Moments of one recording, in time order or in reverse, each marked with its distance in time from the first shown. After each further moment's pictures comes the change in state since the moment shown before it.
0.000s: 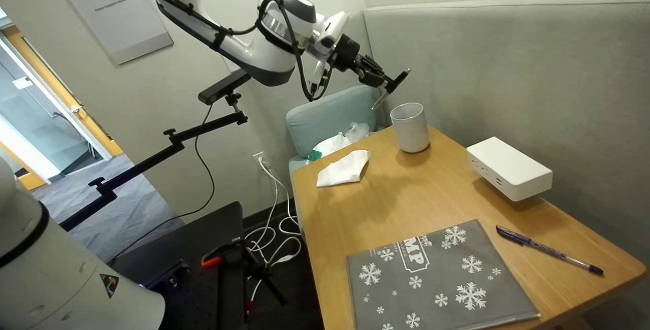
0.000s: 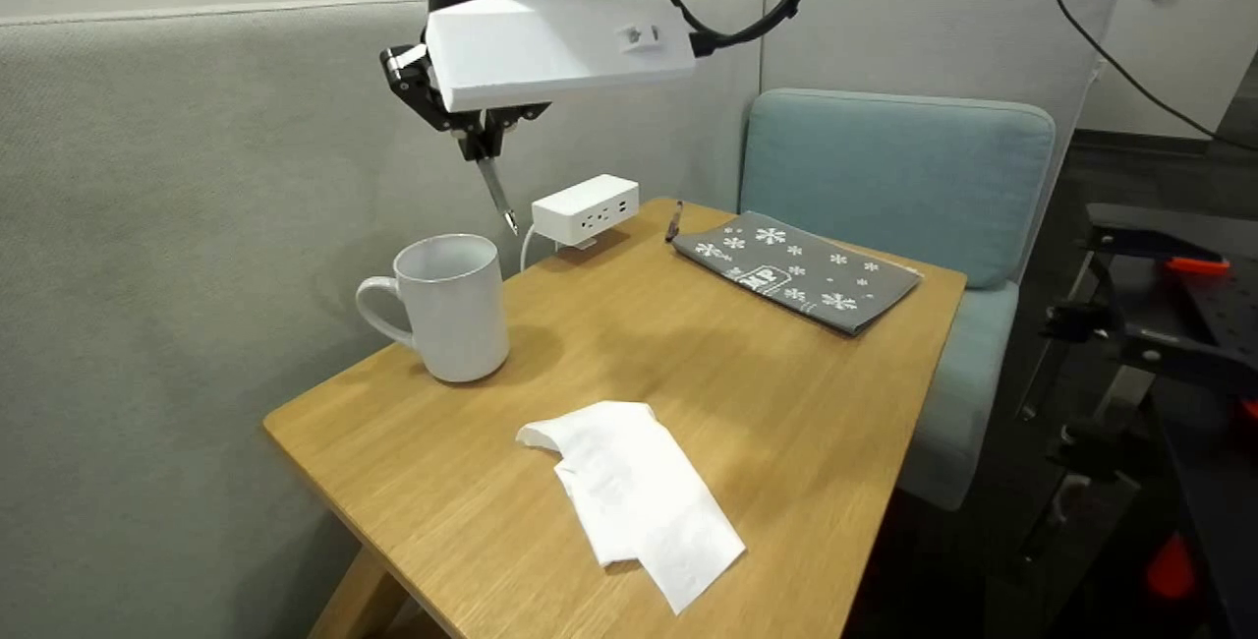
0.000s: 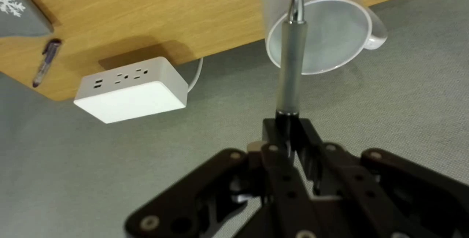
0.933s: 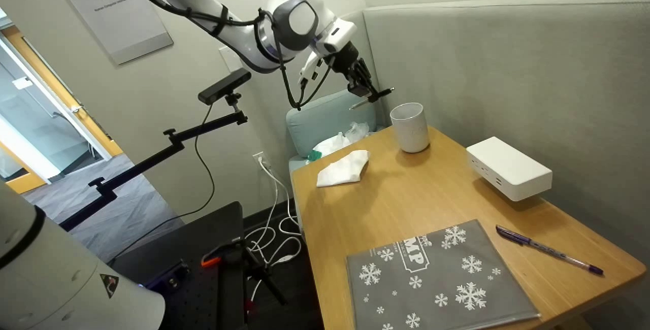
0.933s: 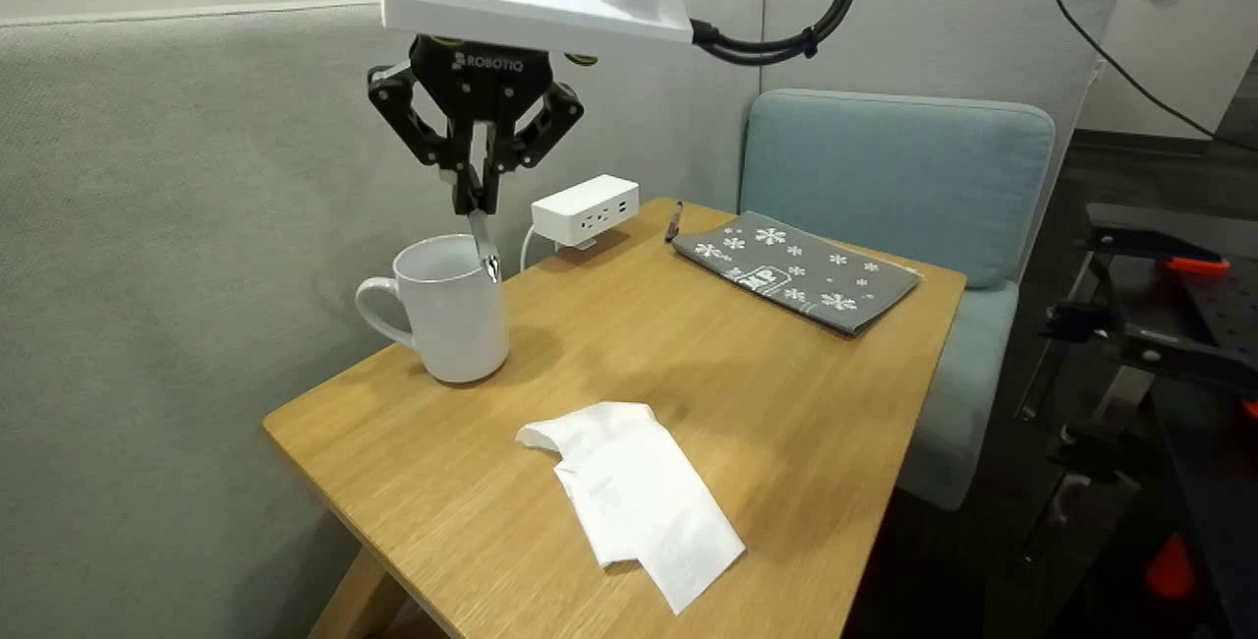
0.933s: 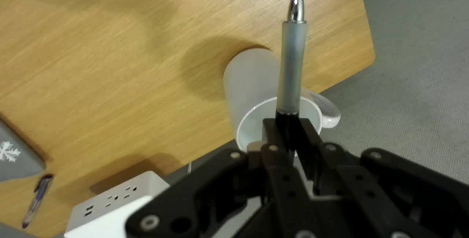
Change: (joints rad) arm -0.231 -0.055 0.298 -0.028 0.650 -0.001 -0.468
